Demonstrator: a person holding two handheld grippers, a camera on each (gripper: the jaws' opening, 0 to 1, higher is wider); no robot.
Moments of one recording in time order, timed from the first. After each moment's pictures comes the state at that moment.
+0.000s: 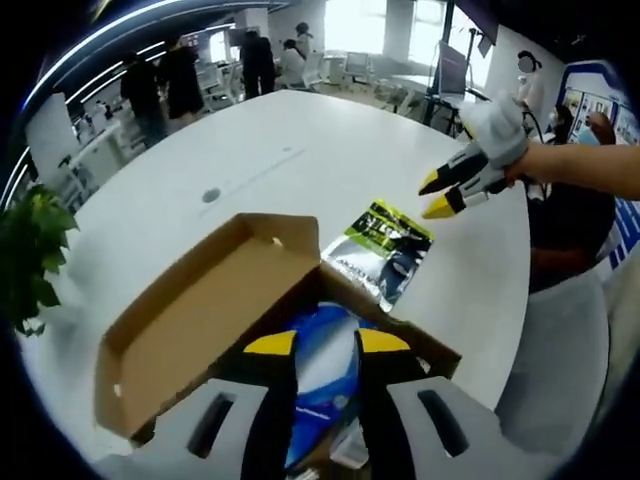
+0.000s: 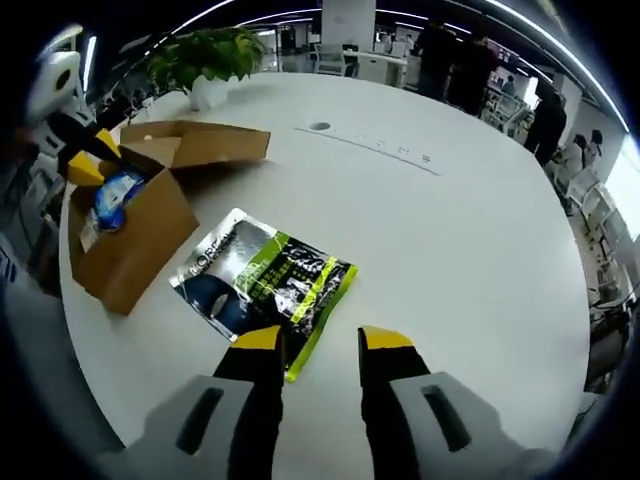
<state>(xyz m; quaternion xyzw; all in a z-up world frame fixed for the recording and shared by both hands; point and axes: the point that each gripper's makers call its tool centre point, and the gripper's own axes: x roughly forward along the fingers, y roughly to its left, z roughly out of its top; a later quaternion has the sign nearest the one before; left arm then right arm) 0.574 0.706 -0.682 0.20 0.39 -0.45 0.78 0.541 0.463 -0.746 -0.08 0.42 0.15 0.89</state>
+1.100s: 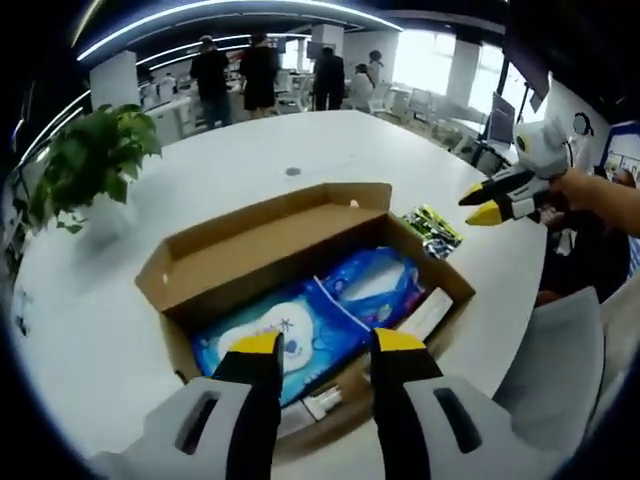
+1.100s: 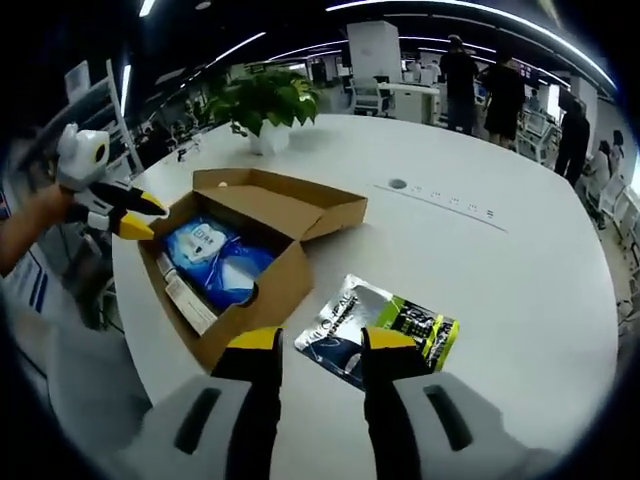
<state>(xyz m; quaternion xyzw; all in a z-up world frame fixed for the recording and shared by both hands) 0.550 0.826 -0.674 0.10 0.37 -0.35 0.85 0.532 0.583 -0.688 -0.01 0.36 0.24 0.90</state>
